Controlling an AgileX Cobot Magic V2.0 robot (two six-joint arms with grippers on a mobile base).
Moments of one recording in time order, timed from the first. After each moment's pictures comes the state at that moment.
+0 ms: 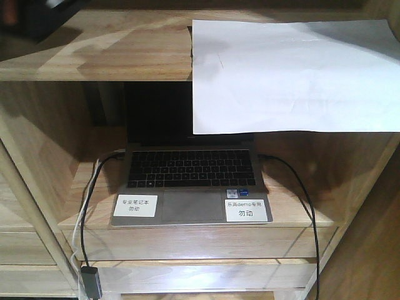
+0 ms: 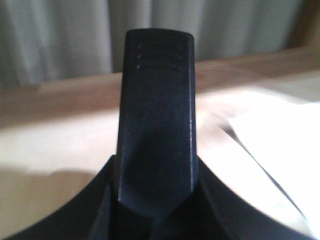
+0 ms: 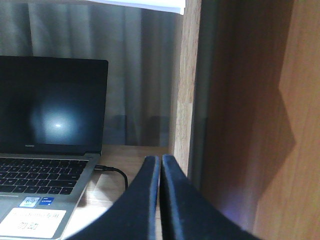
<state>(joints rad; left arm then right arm) -0.41 1.22 -1.53 0.05 0.69 -0.14 0.06 -0.01 0.03 -0.12 0.03 0.11</state>
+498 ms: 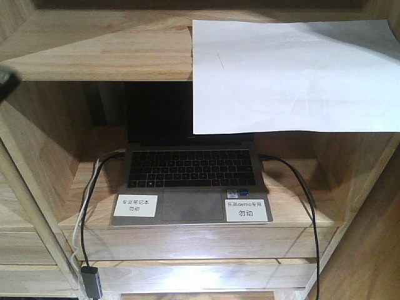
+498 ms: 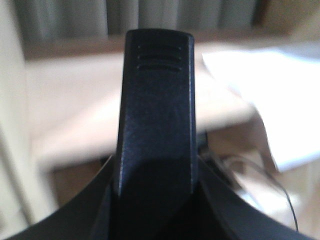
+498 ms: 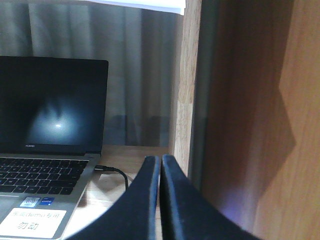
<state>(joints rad) -0.41 0.66 -1.03 -0.01 0.71 -0.06 0.06 -0.01 0.03 -0.12 0.03 0.11</state>
